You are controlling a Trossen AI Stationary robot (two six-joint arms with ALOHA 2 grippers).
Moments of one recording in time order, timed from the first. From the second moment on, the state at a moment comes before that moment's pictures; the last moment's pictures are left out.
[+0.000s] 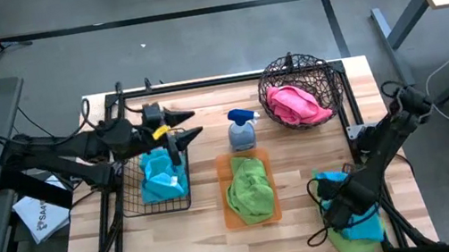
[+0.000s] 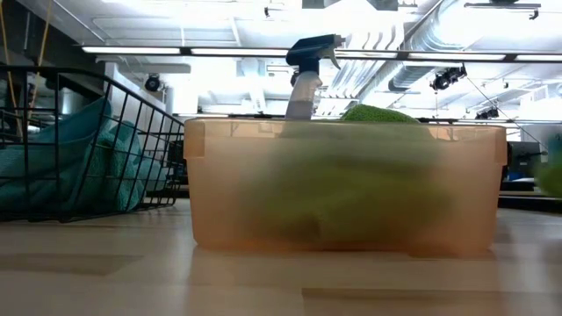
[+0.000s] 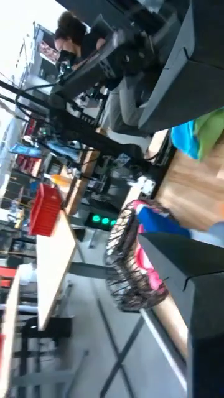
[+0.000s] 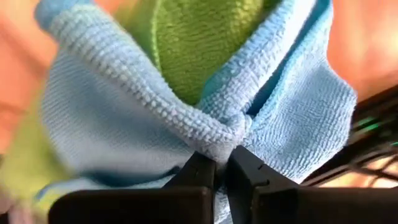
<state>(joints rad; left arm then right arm) -0.14 1.06 1.03 -0.06 -0.45 -0.32 0.81 1.56 1.10 -1.28 -0.13 1.26</state>
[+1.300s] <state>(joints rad) -0.12 1.05 1.14 -0.06 -0.46 -0.16 0.78 1.50 0.99 -1.06 -0.28 1.18</state>
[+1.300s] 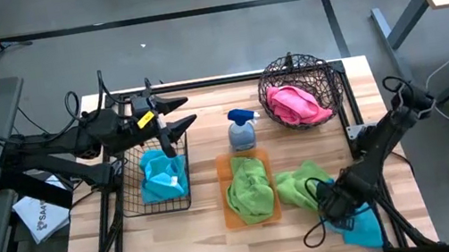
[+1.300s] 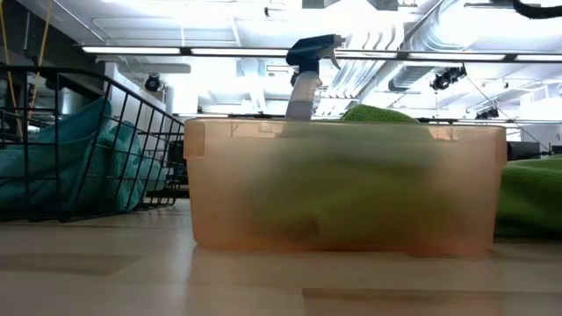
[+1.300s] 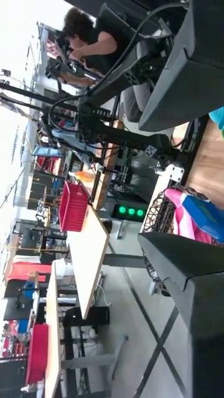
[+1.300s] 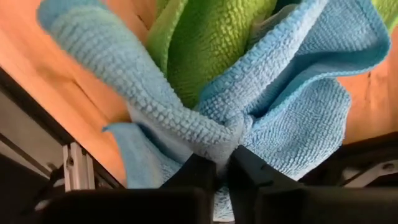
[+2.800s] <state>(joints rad) -0.04 1.04 1.14 0.08 -0.55 0.16 0.87 1.42 1.37 -1.46 -0.22 1.06</state>
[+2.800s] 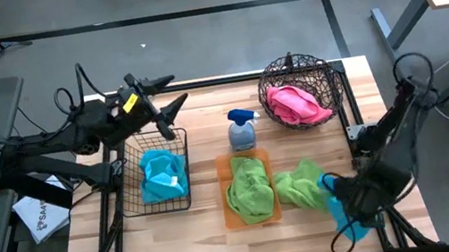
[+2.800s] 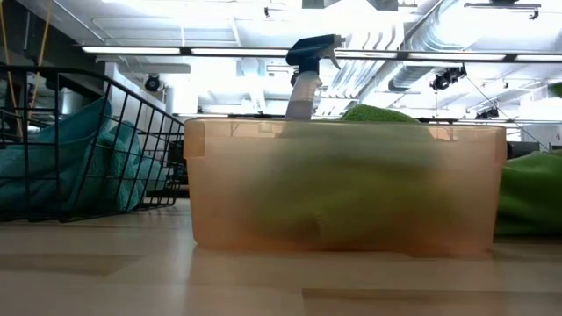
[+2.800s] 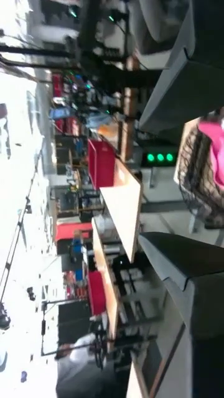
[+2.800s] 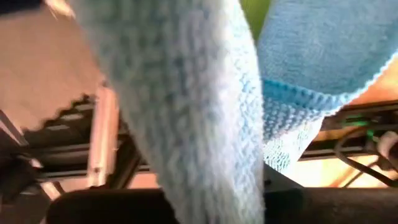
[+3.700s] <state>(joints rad) 0.10 0.98 1.14 -0.06 0.31 -0.20 0.32 1.48 1.71 -0.42 0.42 0.33</state>
